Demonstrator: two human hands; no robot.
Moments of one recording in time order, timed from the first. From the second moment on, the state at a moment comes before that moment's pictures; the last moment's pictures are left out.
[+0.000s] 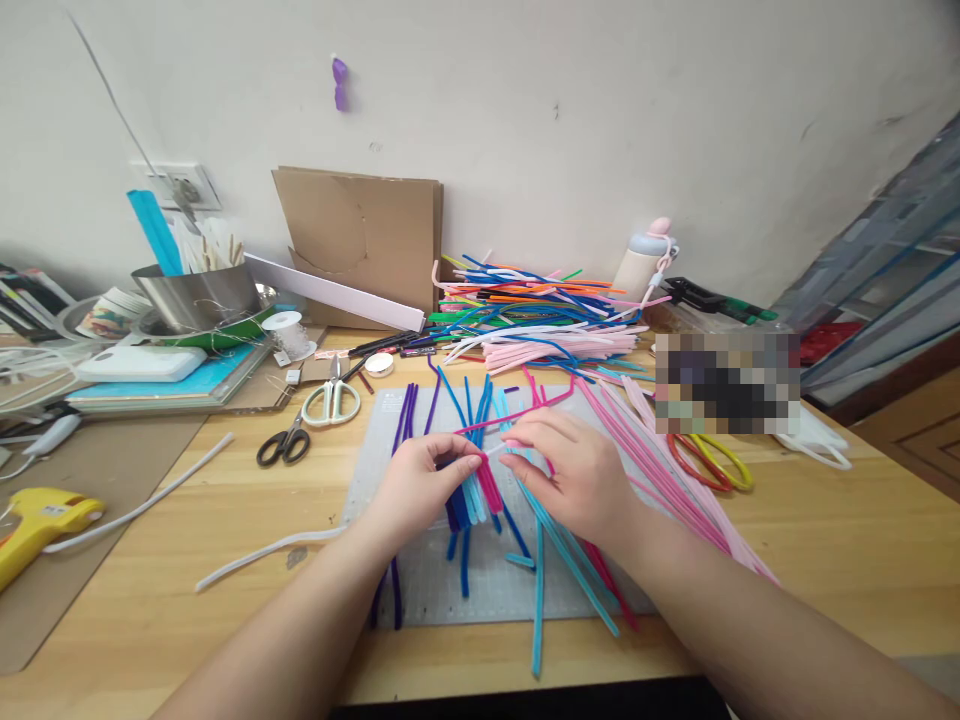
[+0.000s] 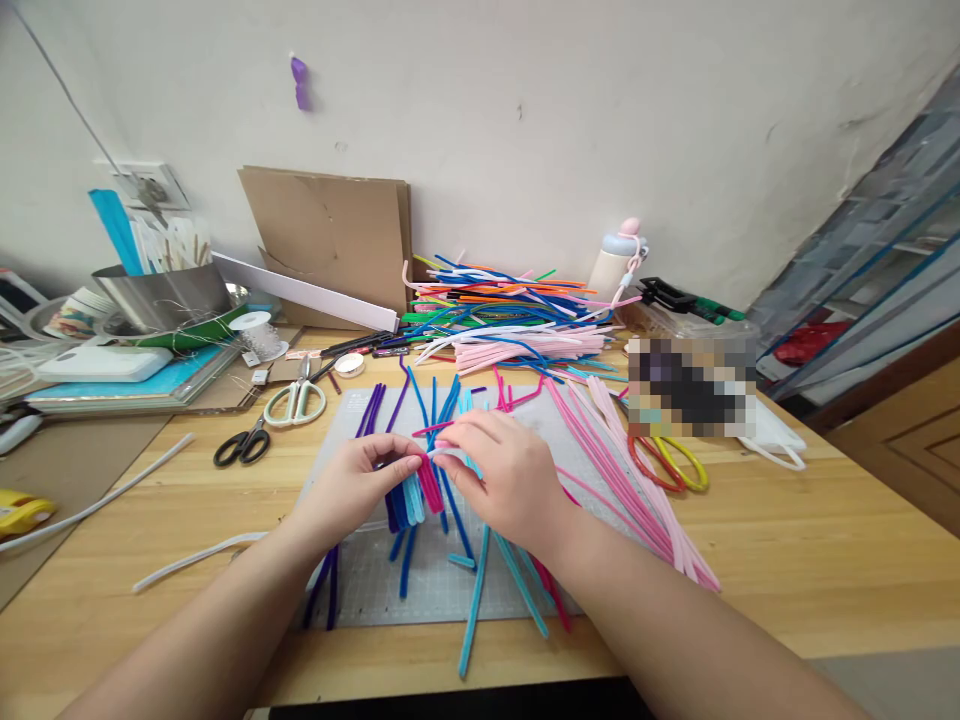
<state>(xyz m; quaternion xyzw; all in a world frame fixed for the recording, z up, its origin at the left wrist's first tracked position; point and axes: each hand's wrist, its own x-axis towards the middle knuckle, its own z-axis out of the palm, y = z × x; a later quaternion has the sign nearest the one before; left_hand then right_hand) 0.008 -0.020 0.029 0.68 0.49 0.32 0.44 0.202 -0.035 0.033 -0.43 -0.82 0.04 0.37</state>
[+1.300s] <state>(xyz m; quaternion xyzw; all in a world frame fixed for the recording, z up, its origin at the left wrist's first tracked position) 0.004 -0.020 0.032 0.73 0.49 0.26 0.39 0.209 -0.027 0.033 -0.33 -0.90 -0.08 0.25</state>
